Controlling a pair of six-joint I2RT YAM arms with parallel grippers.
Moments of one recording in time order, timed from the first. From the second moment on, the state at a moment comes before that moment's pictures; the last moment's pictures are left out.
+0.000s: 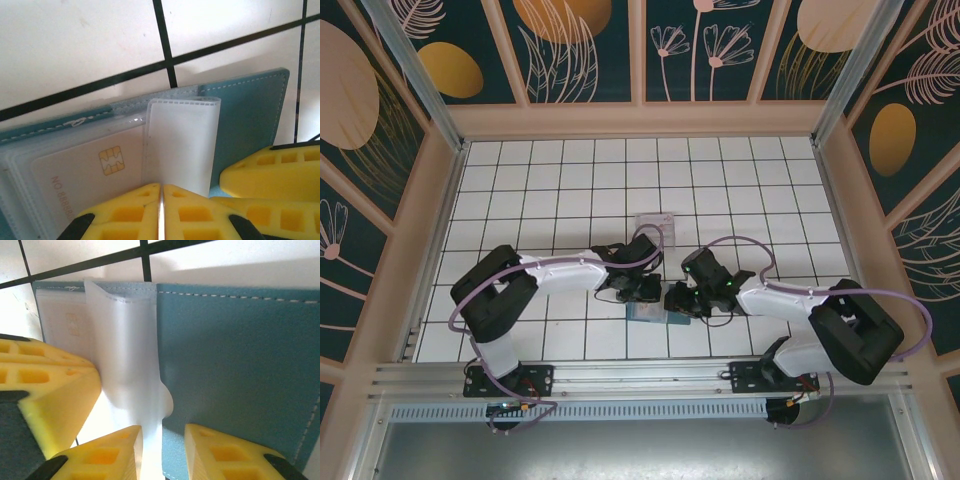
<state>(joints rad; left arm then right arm) -0.94 1.78 1.02 -0.37 0.25 -0.82 0.78 1.34 0.49 -0.20 -0.34 0.92</state>
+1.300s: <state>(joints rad) -0.94 1.77 1.00 -0.37 0.23 -0.81 0.78 1.34 0.49 -0.16 -0.37 0.94</state>
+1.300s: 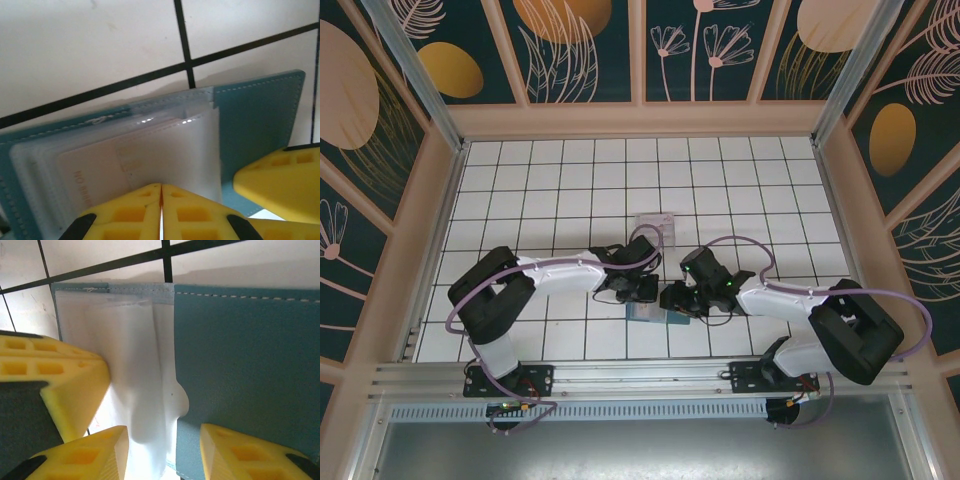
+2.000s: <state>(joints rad) -0.94 1.76 0.96 -0.30 0.26 -0.83 0.78 1.35 0.48 -0.13 -0.36 0.94</state>
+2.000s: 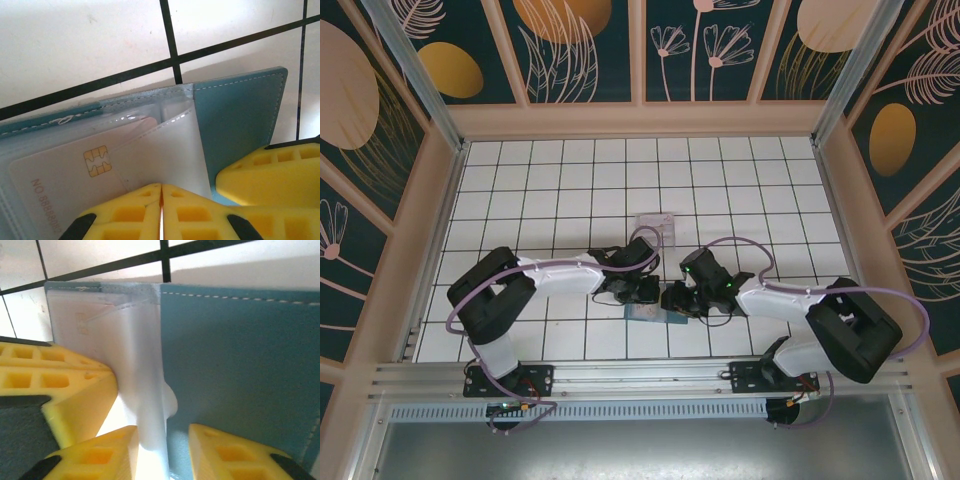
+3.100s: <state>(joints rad) -0.94 1.77 1.04 -0.46 0.12 -0.82 0.78 1.36 0.48 -0.13 -0.36 0.94</state>
